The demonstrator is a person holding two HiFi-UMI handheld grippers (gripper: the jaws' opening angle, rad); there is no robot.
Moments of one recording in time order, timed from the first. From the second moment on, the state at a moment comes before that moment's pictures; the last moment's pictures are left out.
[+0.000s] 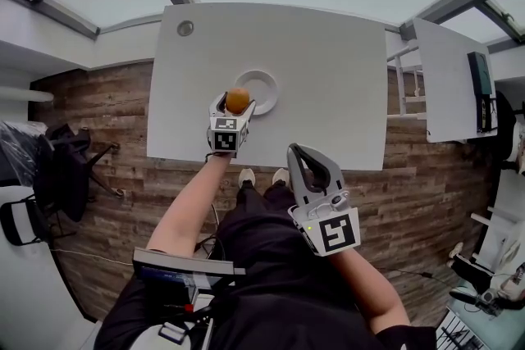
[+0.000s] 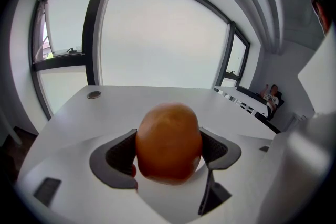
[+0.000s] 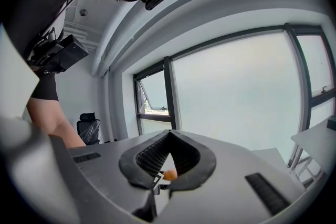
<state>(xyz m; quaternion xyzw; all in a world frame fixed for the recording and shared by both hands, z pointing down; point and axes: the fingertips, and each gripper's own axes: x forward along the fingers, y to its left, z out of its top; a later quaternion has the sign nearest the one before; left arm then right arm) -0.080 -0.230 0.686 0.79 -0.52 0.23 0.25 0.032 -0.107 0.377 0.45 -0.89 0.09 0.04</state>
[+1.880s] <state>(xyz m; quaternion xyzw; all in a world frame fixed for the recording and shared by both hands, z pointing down) -0.033 -0.254 0.725 0.80 -0.46 0.26 0.27 0.065 -0.106 0.394 0.49 -0.86 0.11 0.07</state>
